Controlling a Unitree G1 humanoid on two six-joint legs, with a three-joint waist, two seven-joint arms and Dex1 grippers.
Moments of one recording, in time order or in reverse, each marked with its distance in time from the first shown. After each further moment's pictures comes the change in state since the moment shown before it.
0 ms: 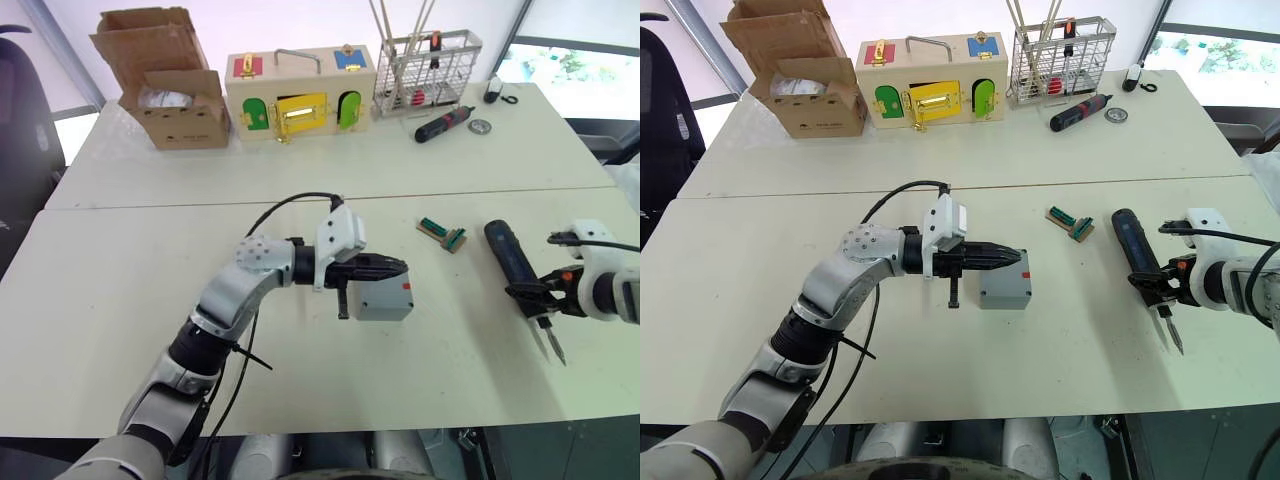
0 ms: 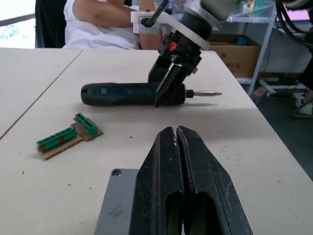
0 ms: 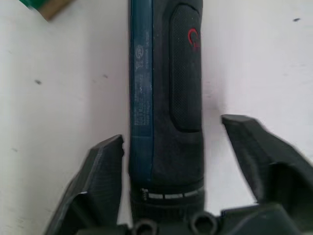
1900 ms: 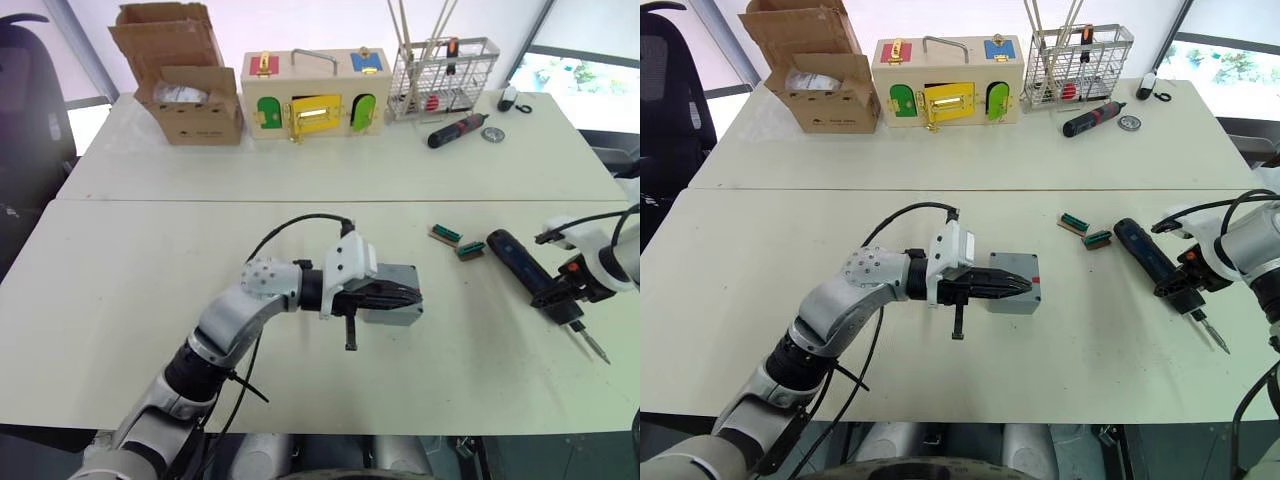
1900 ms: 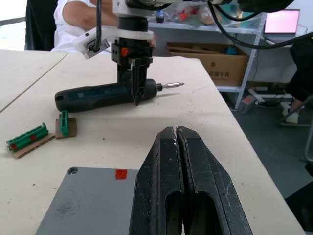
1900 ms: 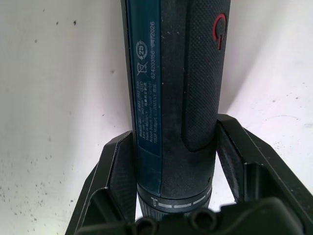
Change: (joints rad) left arm 0.084 0.002 -0.059 -0.154 -0.050 0.066 0.051; right arm -0.508 0.015 0.607 0.560 -0.680 -0.308 0.815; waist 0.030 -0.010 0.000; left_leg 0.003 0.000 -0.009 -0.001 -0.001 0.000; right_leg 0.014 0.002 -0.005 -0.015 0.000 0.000
